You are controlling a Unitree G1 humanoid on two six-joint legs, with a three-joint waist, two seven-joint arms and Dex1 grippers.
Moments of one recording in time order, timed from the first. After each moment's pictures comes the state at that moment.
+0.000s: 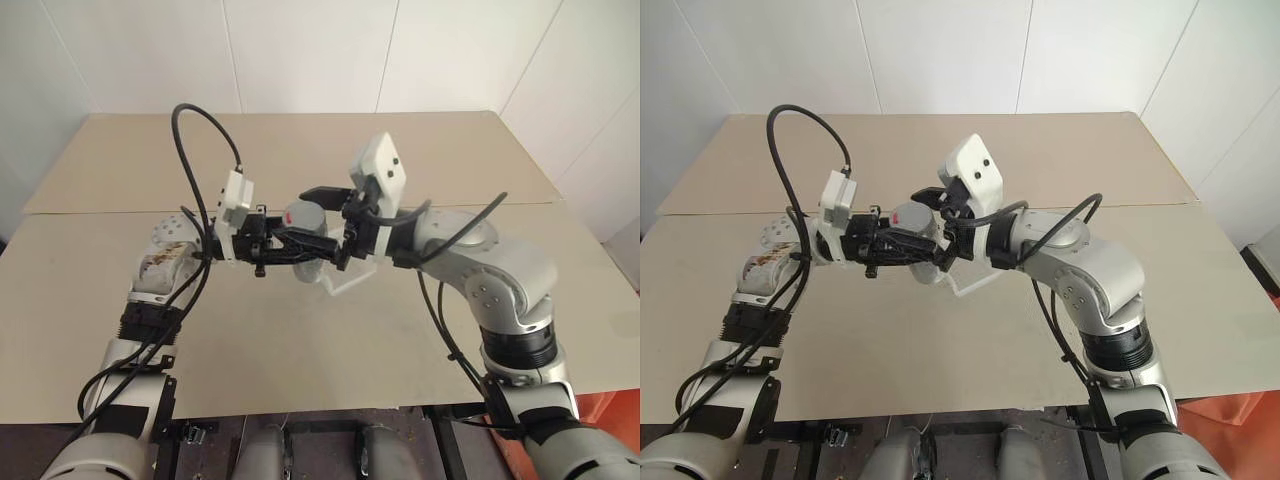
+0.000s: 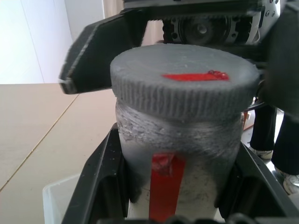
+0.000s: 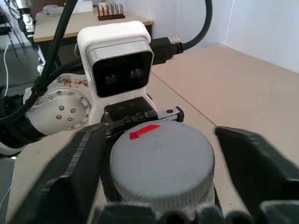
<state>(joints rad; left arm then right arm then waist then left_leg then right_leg) -0.75 0.48 -0.04 0.27 -0.51 0.24 -1.43 -0.80 -0.37 0.14 -0.39 0.65 0.93 0.55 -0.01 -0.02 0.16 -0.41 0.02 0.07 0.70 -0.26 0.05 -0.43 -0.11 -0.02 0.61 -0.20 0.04</state>
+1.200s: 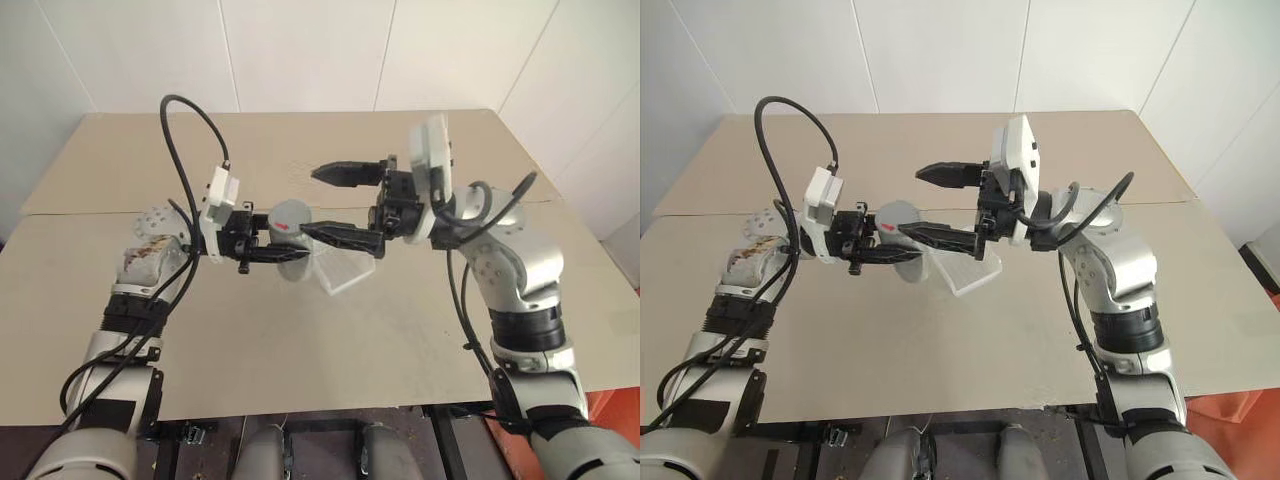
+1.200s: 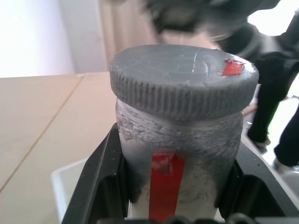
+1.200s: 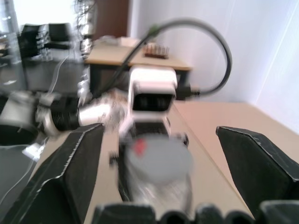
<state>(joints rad) -0.79 0.52 -0.05 0.38 -0.50 0.17 -1.45 -0.78 -0.38 0.05 -0.32 0.57 0.63 0.88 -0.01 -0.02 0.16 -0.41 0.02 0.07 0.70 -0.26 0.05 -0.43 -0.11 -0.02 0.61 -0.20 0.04</state>
